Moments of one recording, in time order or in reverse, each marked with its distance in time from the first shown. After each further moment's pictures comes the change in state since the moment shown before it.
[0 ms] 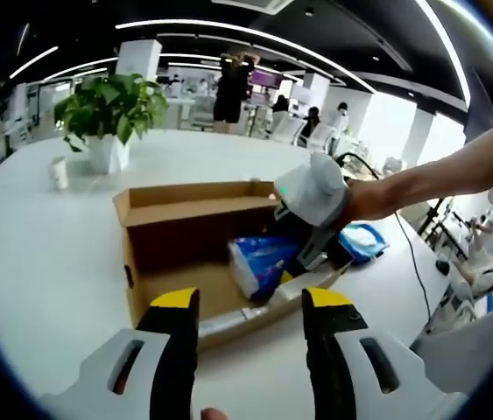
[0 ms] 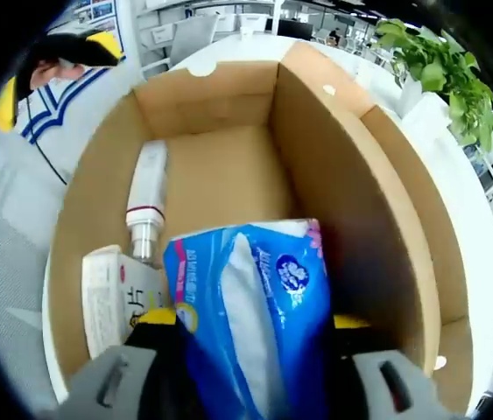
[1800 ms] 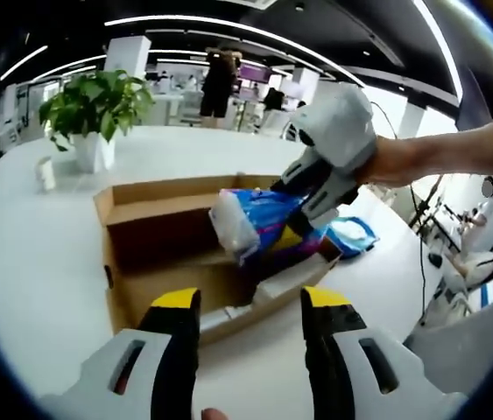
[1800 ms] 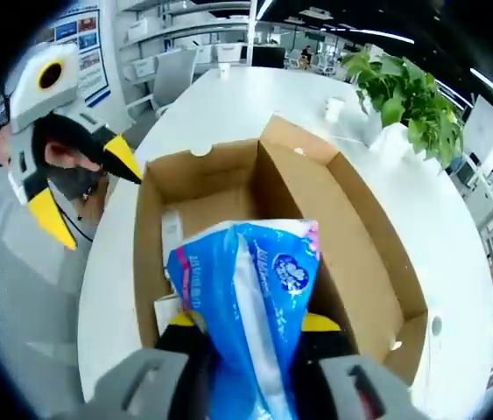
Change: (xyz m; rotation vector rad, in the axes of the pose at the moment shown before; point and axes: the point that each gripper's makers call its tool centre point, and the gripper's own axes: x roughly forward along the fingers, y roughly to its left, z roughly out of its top) left arm 0.006 -0.022 -0.004 0.023 0.028 -0.052; right arm -0.079 -0.001 0.039 0.094 -0.144 -0.069
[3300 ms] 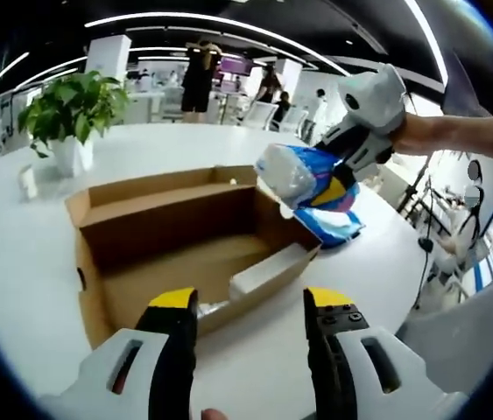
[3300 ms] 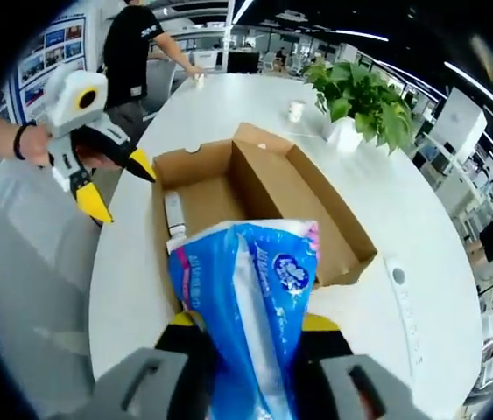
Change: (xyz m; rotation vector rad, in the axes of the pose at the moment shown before) left arm 0.007 -0.031 -0.009 0.060 0.048 -0.069; right arm -0.096 0.002 -0.062 0.079 -0.012 -0.108
